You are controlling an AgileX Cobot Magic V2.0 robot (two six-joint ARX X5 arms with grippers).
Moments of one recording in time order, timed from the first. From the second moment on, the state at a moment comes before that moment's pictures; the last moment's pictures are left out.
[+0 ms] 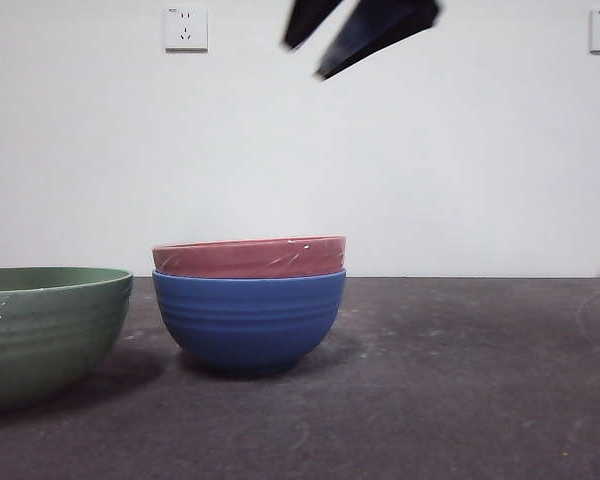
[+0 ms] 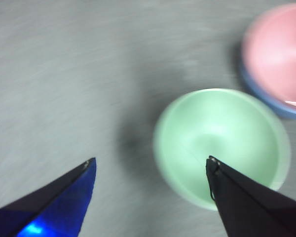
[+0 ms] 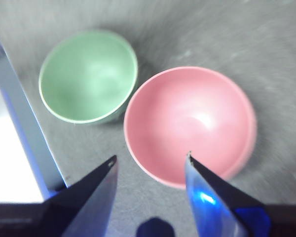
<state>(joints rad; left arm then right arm) -0.36 0.77 1.02 -1.08 -0.23 -0.05 0.73 1.54 1.49 -0.87 -0.27 -0.22</state>
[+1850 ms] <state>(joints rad) -0.19 0.71 1.02 -1.13 -0.08 -0.01 0.87 1.89 1.54 -0.84 -0.18 -0.35</state>
